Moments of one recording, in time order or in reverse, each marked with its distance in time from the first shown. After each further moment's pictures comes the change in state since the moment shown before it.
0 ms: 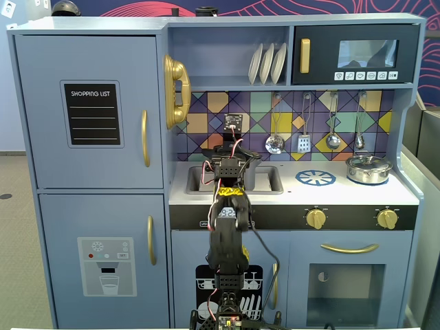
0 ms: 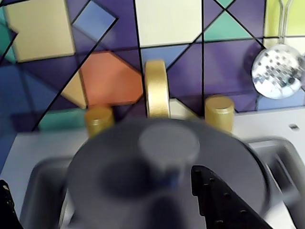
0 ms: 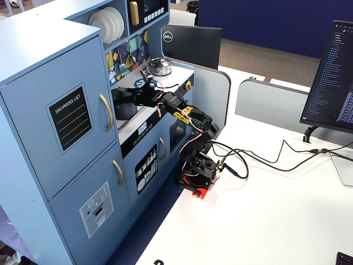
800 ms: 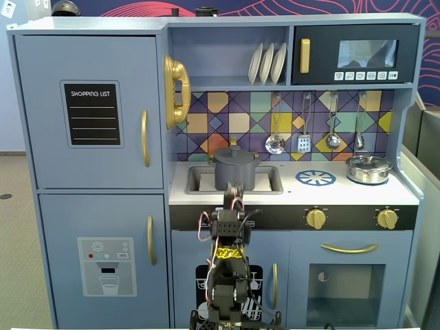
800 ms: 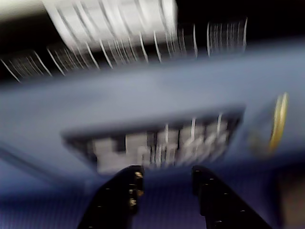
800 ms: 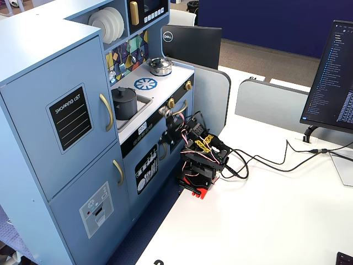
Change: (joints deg) arm -0.2 48.3 47.9 44.2 3.4
